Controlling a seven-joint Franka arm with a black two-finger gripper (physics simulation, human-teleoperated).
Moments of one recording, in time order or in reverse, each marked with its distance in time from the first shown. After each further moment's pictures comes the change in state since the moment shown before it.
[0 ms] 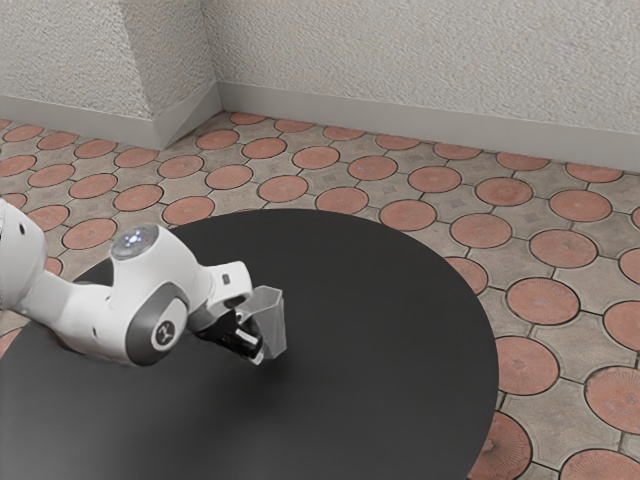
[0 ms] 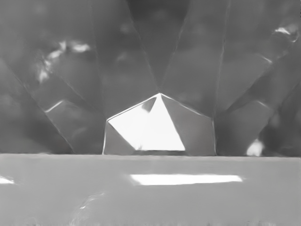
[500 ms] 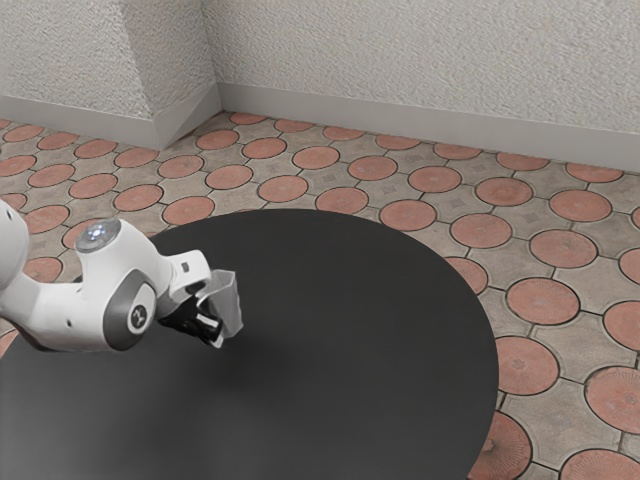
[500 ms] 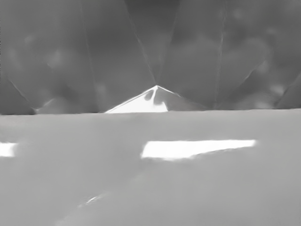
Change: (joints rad) arm 0.183 0.045 0.003 0.007 0.003 0.043 0.078
